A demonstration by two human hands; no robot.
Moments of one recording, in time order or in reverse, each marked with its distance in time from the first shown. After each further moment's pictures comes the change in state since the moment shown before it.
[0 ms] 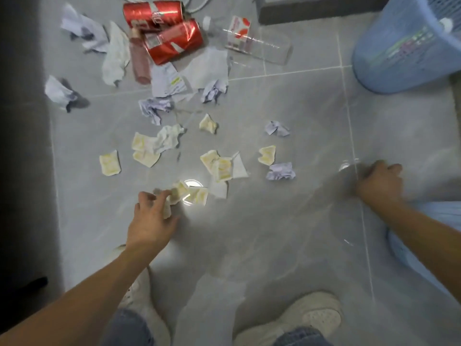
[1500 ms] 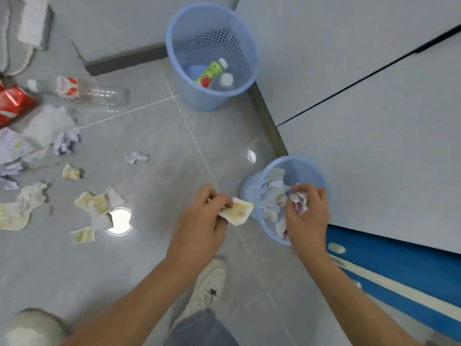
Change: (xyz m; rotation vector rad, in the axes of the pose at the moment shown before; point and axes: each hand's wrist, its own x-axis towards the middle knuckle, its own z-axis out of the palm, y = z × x) left_hand -0.173 0.359 -0.086 -0.471 -0.204 0.838; right_hand -0.168 0.105 -0.240 0.553 0.314 0.096
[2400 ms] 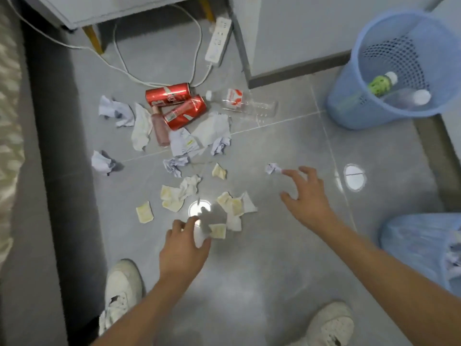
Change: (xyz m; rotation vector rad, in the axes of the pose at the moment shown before) left_hand -0.123 -0.249 -0.168 0.481 0.138 -0.782; right_hand -0.025 -0.123 0.287 -0.210 -0.658 -0.340
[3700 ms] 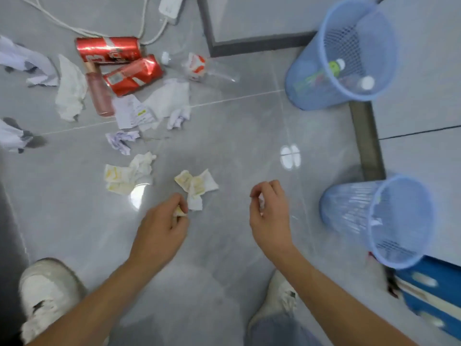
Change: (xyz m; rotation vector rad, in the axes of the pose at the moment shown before) left_hand 0.010 0.007 -0.021 -0.495 -0.165 0.244; right_hand -0.091 -0.051 0.039 0.086 0.316 -0.054
